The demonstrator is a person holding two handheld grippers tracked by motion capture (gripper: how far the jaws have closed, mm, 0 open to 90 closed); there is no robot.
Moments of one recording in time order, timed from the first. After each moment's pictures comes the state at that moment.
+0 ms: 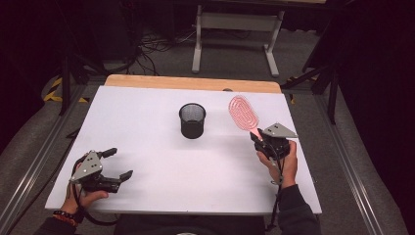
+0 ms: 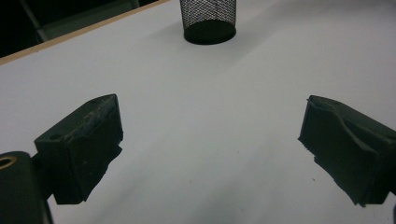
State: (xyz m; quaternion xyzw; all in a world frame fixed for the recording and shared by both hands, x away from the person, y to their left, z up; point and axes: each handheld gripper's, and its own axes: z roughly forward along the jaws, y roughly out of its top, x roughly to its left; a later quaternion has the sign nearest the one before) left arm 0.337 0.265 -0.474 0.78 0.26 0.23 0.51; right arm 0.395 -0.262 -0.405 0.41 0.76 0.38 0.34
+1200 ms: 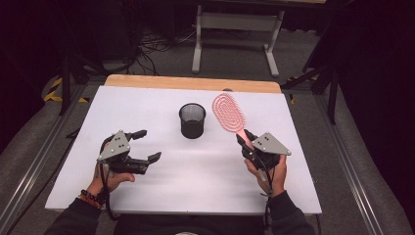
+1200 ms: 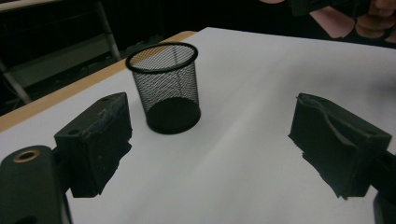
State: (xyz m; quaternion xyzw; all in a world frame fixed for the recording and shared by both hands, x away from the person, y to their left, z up) left arm 0.366 0.182 -0.415 0.77 0.21 0.21 0.56; right arm 0.358 -0.220 -0.396 0.33 0.73 0.46 0.38
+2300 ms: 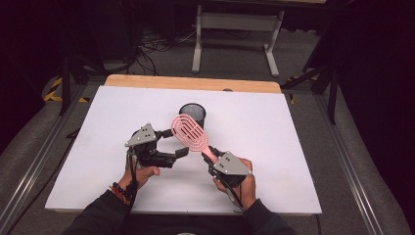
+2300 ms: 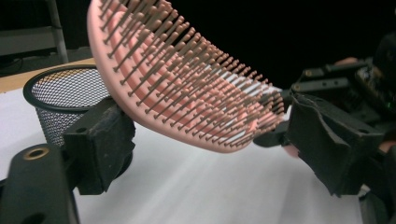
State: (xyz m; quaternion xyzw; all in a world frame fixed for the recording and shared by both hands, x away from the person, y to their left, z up) left arm 0.386 0.123 -0.414 0.73 0.24 0.09 0.63; right arm 0.330 -0.141 -0.431 0.23 0.77 0.48 0.37
